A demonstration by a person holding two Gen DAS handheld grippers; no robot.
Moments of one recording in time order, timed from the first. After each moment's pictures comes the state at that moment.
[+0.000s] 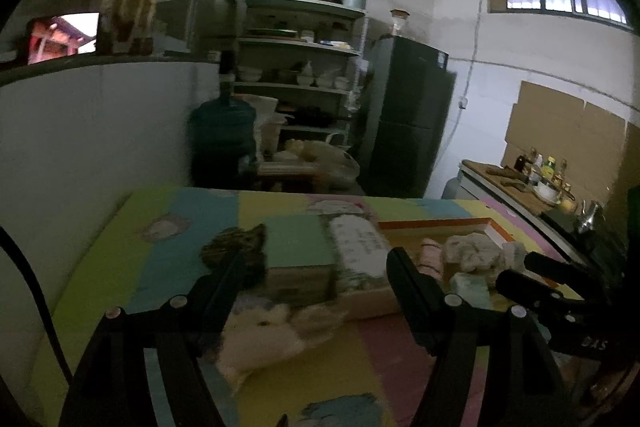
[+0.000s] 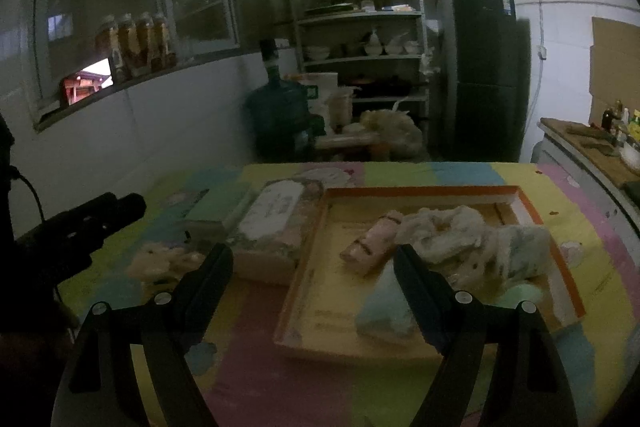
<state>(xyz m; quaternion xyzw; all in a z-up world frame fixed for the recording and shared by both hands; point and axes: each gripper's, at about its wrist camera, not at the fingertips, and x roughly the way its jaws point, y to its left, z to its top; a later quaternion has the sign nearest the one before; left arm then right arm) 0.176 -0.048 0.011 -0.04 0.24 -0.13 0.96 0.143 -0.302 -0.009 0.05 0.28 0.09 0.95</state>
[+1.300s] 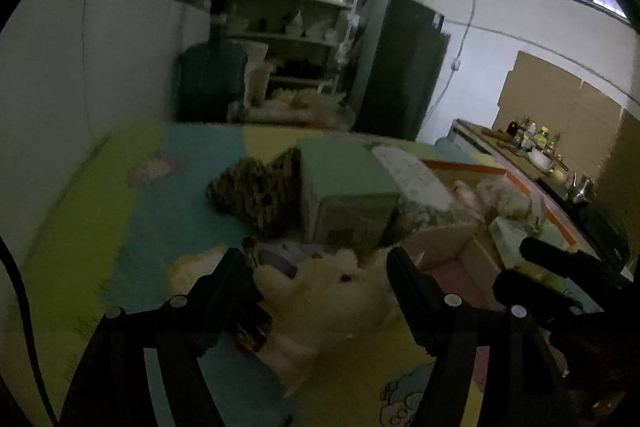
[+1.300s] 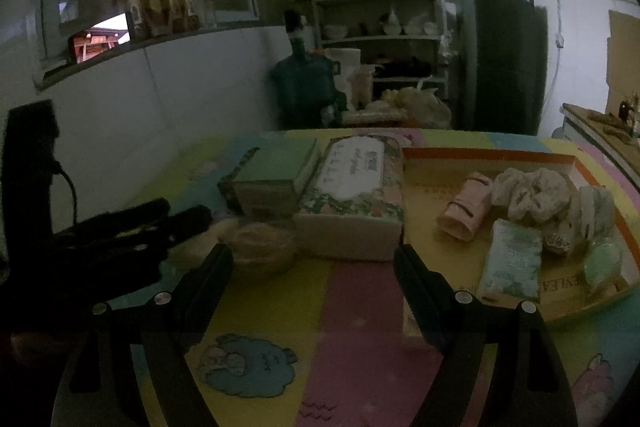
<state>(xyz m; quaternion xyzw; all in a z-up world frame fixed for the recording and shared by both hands) 0.226 -0.015 -0.066 -0.04 0.33 -0.17 0.93 0.163 -0.221 -0.055 0.05 0.31 0.10 0.94</state>
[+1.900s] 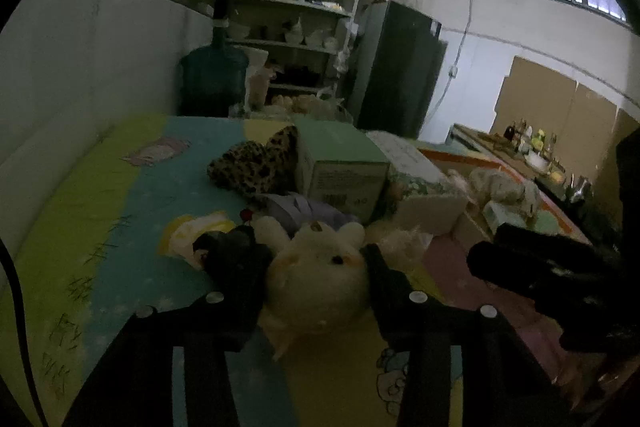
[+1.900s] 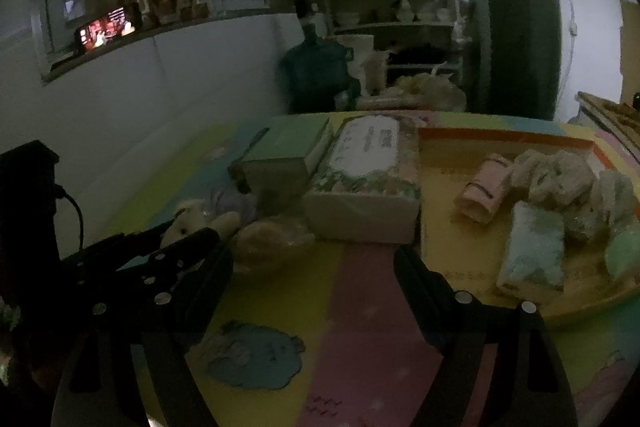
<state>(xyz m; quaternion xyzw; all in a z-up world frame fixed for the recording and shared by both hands) 0.190 -0.010 -0.077 -0.05 0.29 -0.18 0.94 0.164 -0.220 -0.069 0.06 0.34 0.14 0.93</state>
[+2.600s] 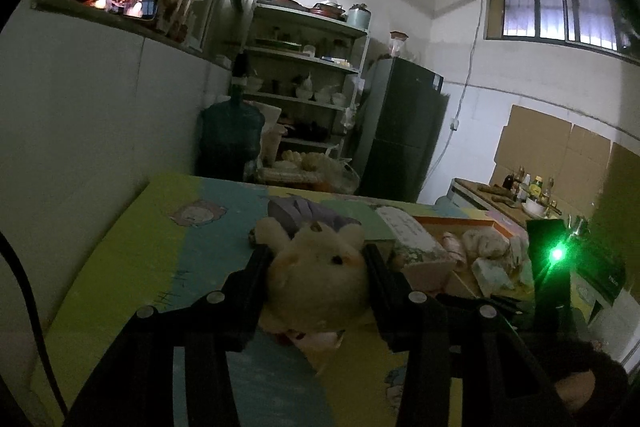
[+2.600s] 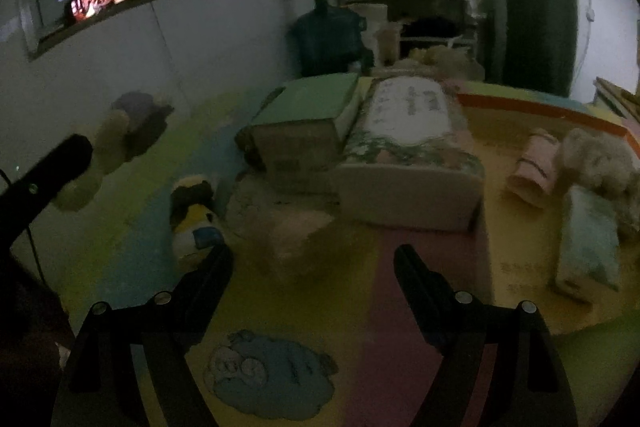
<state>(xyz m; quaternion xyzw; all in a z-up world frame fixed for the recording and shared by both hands) 0.162 0.037 -0.031 -0.08 0.21 -0.16 0.96 0.197 -0.190 -0.095 0.04 0.38 0.15 0.91</state>
